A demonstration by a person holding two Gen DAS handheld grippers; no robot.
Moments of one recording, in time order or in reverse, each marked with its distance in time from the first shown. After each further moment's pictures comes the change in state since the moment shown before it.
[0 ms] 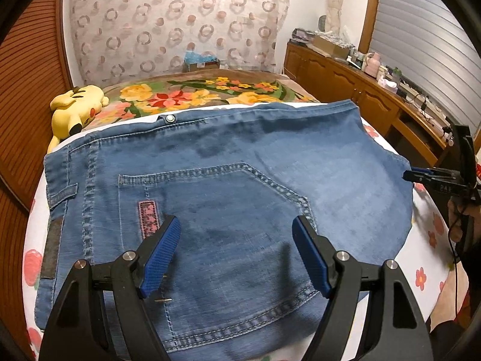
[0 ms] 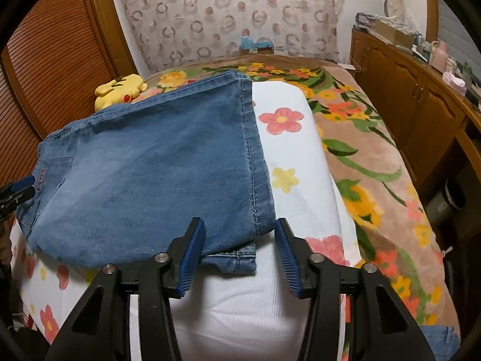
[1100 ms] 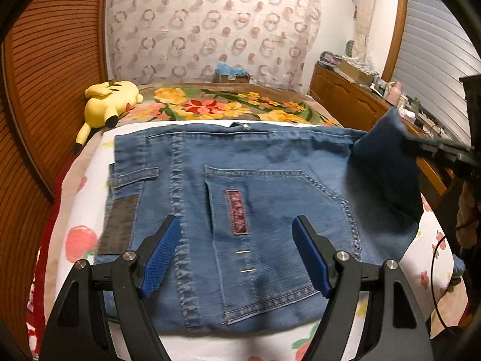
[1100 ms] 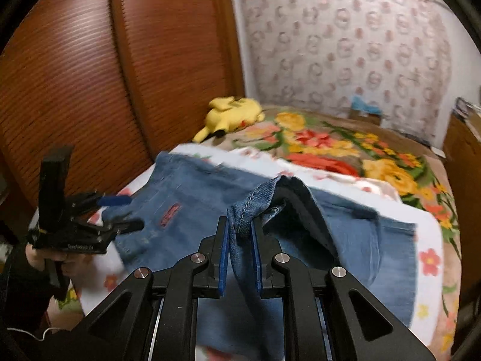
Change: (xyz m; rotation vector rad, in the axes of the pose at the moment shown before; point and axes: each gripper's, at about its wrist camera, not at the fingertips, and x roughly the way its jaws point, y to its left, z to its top) left arm -0.043 0.064 -0.022 -0.128 -0.082 0.069; right arm -0.029 0.178 0.039 -0.359 -0.151 0.325
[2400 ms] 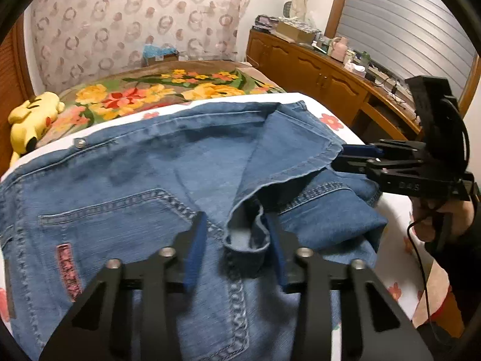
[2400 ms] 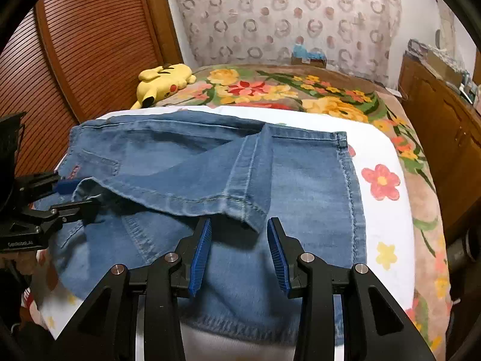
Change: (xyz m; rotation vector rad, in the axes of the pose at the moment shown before) left arm 0.072 -0.123 0.033 0.200 0.154 -0.239; right arm 0.000 -0.074 -0.015 0.231 0.142 -0.176
